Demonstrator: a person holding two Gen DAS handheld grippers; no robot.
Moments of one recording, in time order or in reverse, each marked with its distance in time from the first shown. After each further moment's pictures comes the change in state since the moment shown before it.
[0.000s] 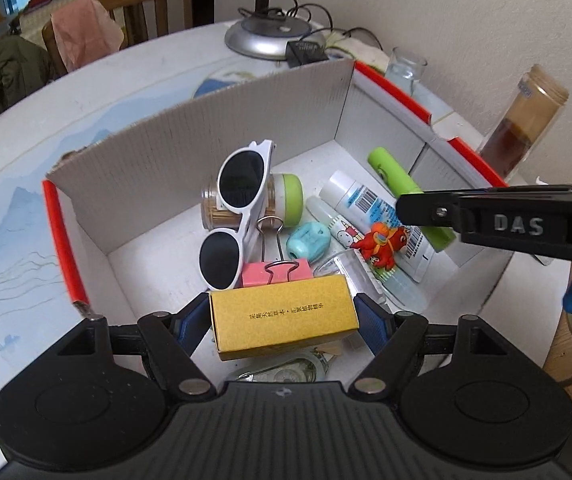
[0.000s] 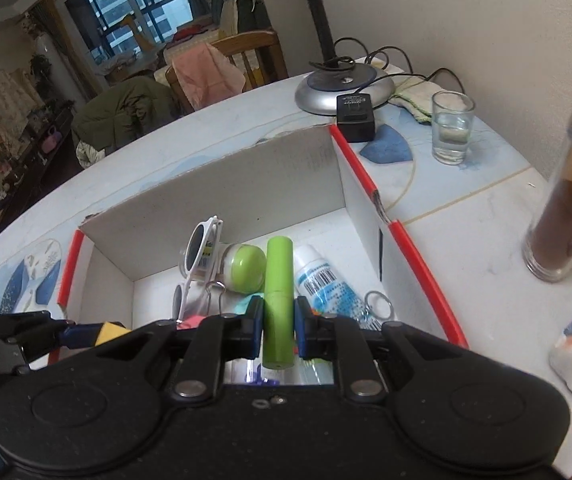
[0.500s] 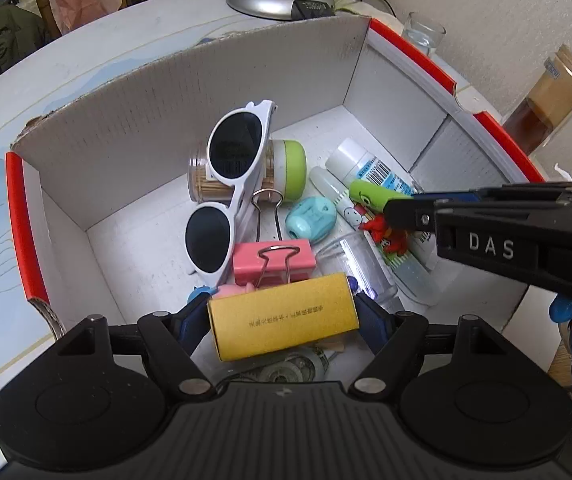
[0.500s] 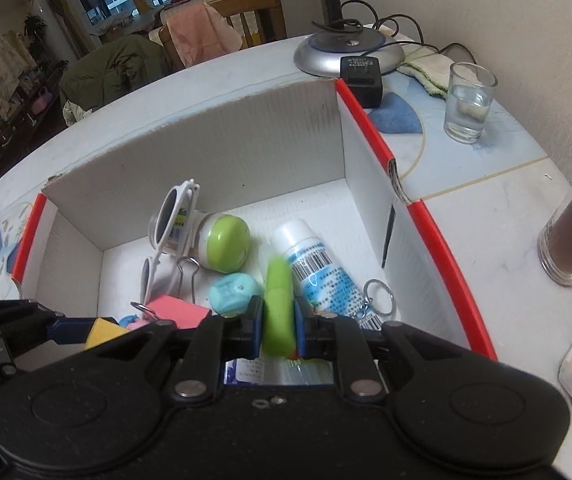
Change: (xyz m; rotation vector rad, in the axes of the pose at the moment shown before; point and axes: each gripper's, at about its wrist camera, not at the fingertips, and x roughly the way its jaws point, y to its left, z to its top) left arm 0.029 0.000 0.006 -0.032 0.103 -0.005; right arm 0.033 -0.002 -0.001 -0.043 0.100 -0.035
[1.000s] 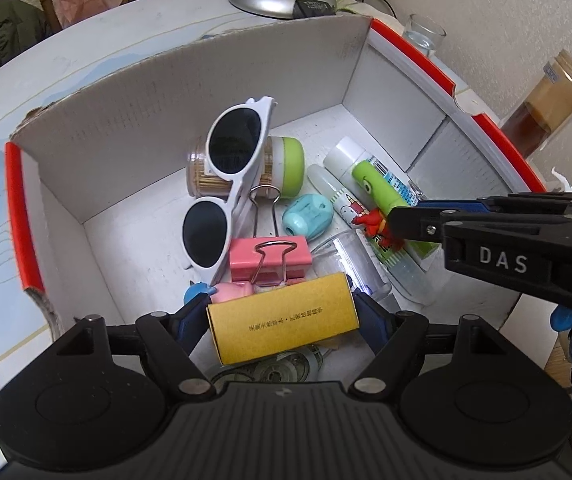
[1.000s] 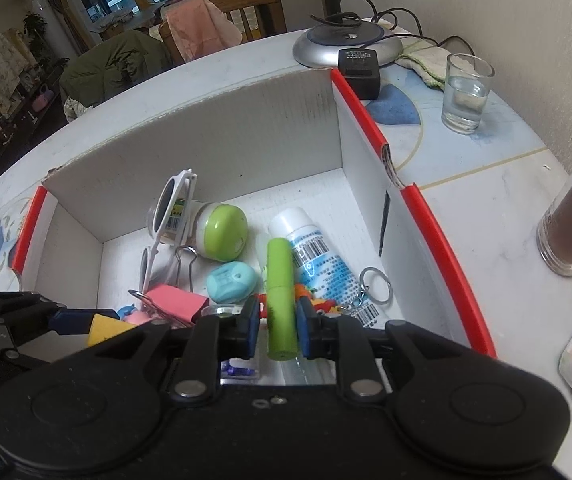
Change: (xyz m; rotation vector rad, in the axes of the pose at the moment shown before) left arm -0.003 0.001 -0.003 -0.021 -0.002 -0.013; right arm -0.006 -0.004 -0.004 0.000 0.004 0.008
